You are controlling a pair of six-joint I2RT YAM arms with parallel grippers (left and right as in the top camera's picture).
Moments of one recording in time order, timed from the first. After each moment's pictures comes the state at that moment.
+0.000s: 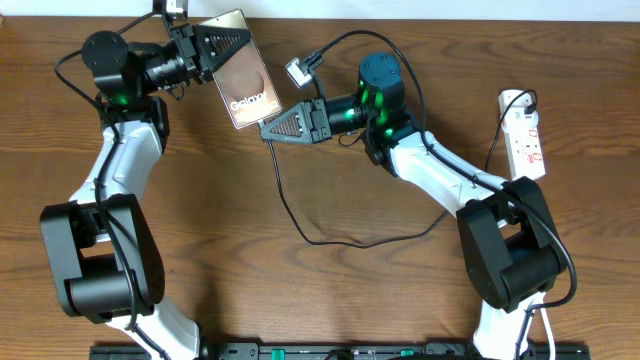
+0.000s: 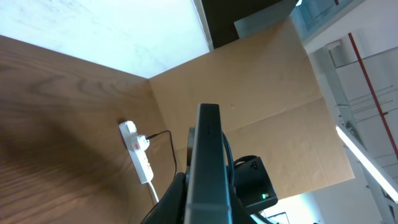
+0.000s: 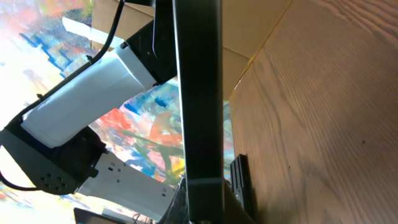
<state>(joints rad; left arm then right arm) 0.14 1.85 1.26 0.86 1.32 -1.42 0.50 1.99 1.34 0.63 -1.32 1.11</state>
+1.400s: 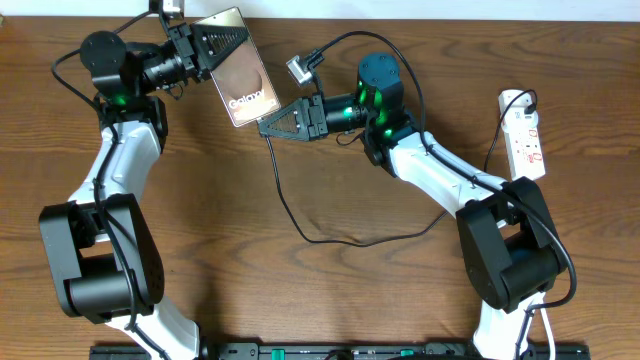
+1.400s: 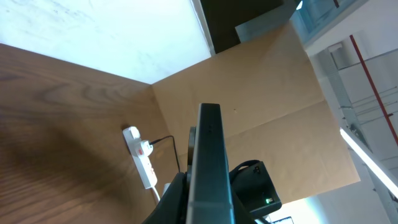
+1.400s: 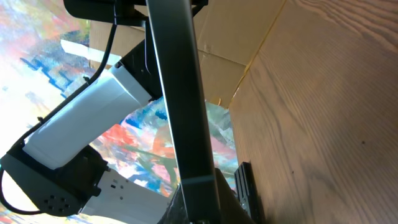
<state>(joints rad) 0.14 1.85 1.26 0.86 1.30 -1.40 0.50 1.99 1.34 0.63 -1.26 1.17</state>
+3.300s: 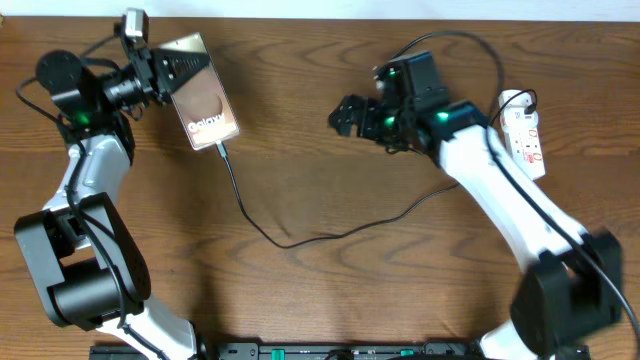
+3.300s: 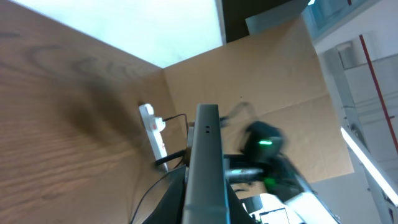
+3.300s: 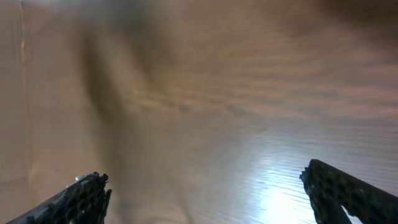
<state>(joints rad) 0.32 1.85 1.18 0.85 1.49 -1.38 0.39 1.74 1.40 -0.58 -0.35 0.61</state>
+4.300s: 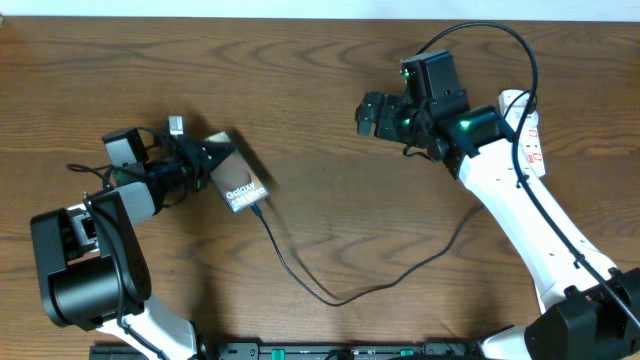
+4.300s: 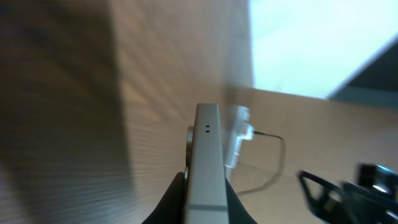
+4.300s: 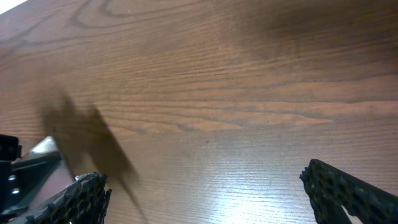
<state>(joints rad) 0.31 1.85 0.78 0.19 1.12 -0.78 0.40 1.62 1.41 -0.70 -0.09 0.58</state>
